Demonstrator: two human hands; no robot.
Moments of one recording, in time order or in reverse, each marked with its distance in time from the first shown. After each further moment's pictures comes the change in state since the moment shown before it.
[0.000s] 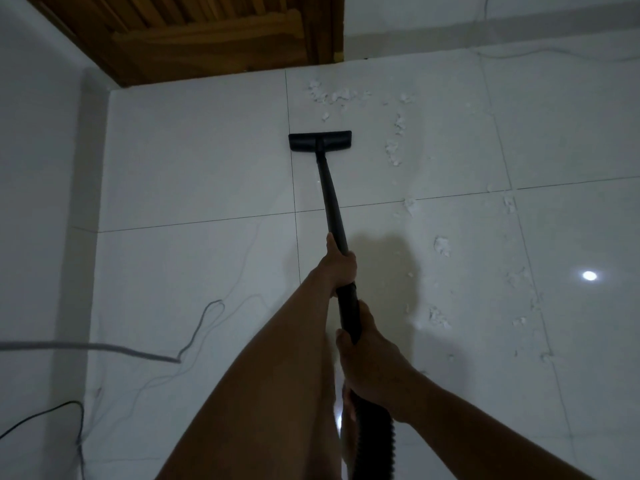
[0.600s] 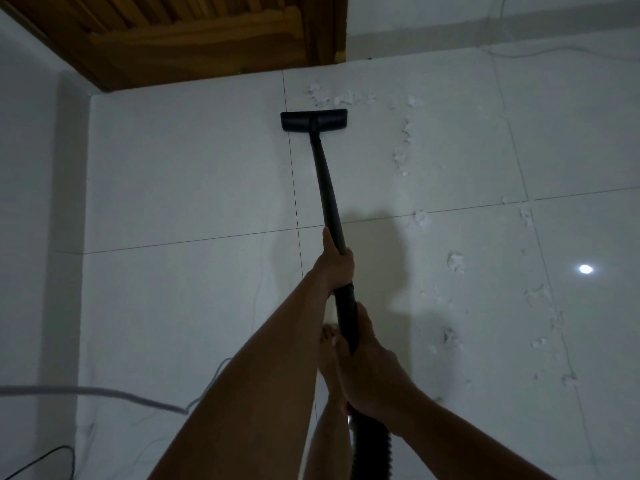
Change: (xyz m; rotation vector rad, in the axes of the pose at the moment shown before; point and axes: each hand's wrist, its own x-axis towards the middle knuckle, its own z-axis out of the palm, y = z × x) left_hand 0.083 0.031 -0.057 0.011 0.022 0.063; right_hand 0.078 -0.058 0.002 0.060 0.024 0.027
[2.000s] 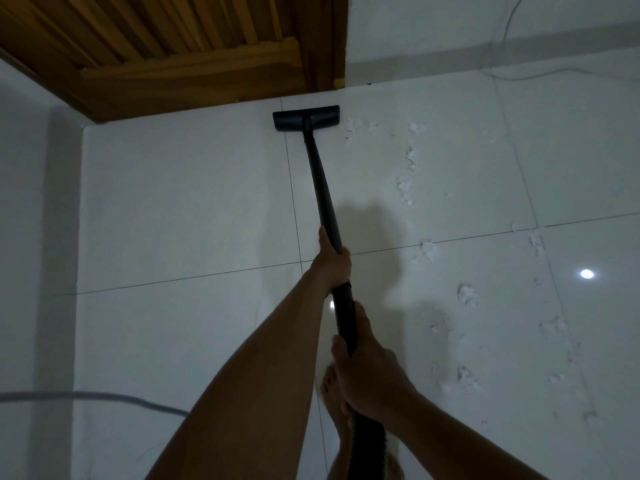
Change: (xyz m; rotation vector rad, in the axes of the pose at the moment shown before) left_hand 0.068 0.068 -0.054 0.003 0.023 0.029; right_hand 0.061 -0.082 -0.025 0.009 0.040 -0.048
